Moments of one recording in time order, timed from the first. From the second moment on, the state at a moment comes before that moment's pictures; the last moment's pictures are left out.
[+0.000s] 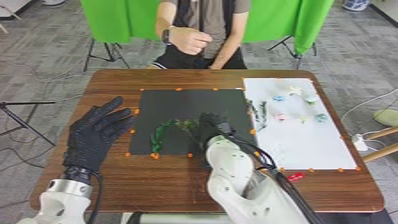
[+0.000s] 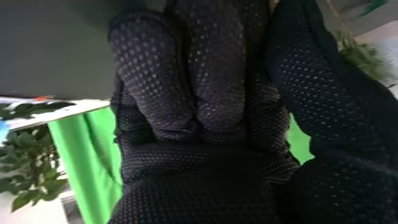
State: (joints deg) left arm 128.6 -61.7 -94.7 -132.1 38.1 9.0 7.5; right arm -81.1 -77.2 47.3 -104.0 -140.3 -16.1 46.6
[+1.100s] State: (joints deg) left arm 129.5 -60.5 -94.9 -132.5 38.1 9.1 7.2; right arm -80.4 -81.8 46.5 -103.1 -138.9 -20.4 50.2
